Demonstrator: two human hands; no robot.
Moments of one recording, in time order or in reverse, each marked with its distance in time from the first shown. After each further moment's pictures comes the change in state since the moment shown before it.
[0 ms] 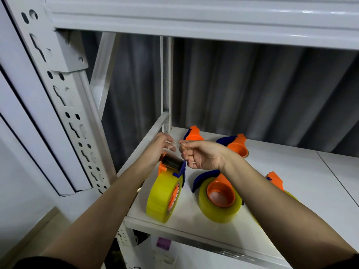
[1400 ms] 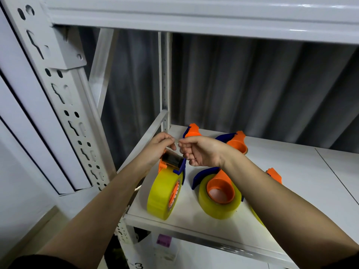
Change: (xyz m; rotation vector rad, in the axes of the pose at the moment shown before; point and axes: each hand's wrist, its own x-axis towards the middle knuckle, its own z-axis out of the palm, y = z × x) left_hand -0.008 0.002 -0.002 0.100 -0.062 0.084; right_hand 0.001 -0.003 0.001 -0.093 -0.080 0.096
